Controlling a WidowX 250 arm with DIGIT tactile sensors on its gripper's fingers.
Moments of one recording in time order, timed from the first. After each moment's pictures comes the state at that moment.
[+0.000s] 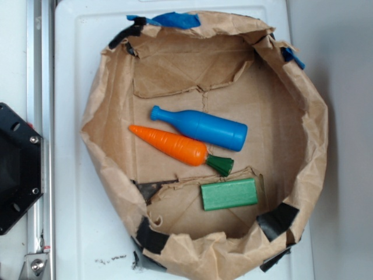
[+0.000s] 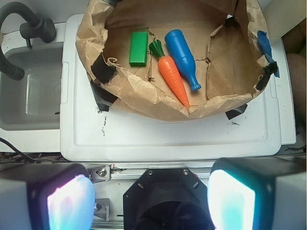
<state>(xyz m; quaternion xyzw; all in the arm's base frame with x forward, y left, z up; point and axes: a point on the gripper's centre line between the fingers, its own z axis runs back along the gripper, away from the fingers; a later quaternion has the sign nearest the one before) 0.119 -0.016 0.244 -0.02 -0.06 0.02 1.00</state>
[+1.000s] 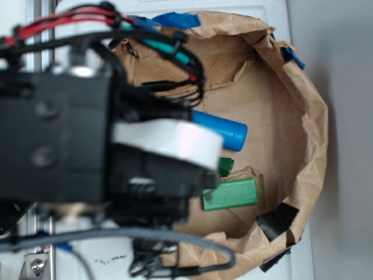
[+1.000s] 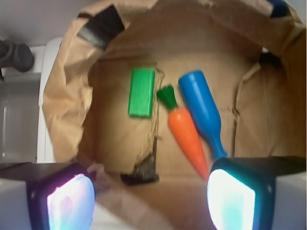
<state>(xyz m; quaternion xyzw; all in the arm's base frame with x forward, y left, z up) 0.233 -0.017 0.174 -0.02 -0.07 0.01 1.00</state>
